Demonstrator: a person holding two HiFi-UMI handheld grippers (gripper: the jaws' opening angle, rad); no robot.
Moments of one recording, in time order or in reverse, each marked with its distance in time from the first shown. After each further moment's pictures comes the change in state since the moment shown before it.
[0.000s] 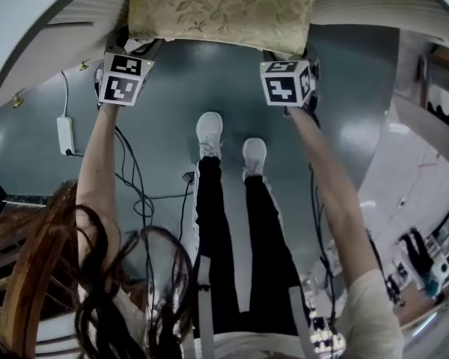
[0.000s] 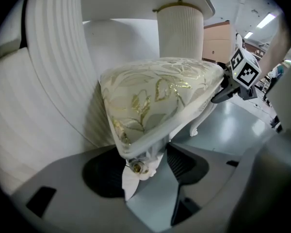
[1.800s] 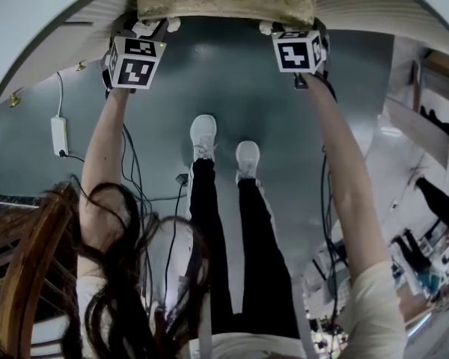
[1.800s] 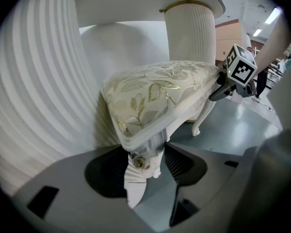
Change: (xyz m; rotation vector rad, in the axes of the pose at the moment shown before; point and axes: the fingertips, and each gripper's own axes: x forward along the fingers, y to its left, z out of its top) left arm 0.020 0.015 0.033 -0.077 -0.039 0.110; right arm 0.029 -0.061 0.058 -0.093 -0.016 -0.069
